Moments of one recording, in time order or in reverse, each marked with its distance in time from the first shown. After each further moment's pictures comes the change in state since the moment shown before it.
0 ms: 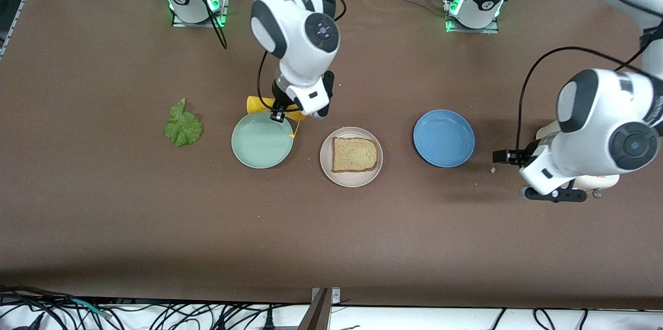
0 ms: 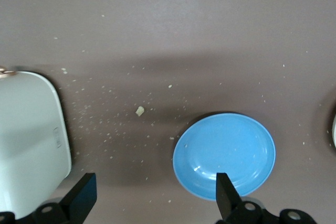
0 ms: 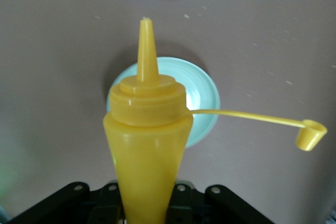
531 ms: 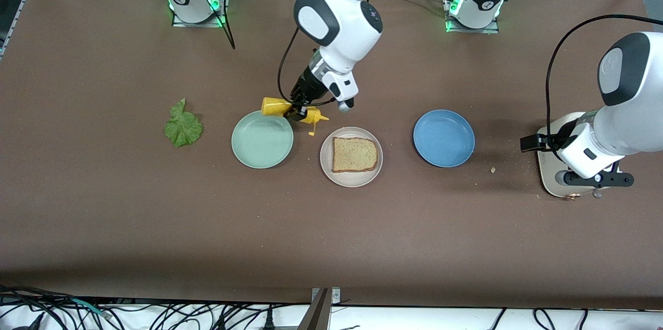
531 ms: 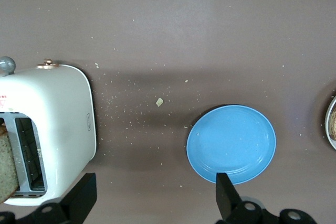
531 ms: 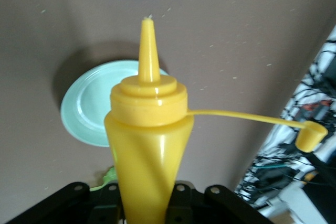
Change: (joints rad) left arm 0.038 -0.086 0.000 0.000 0.000 -0.046 0.013; right arm 0.131 0.129 0.000 0.068 -0.272 0.005 0.151
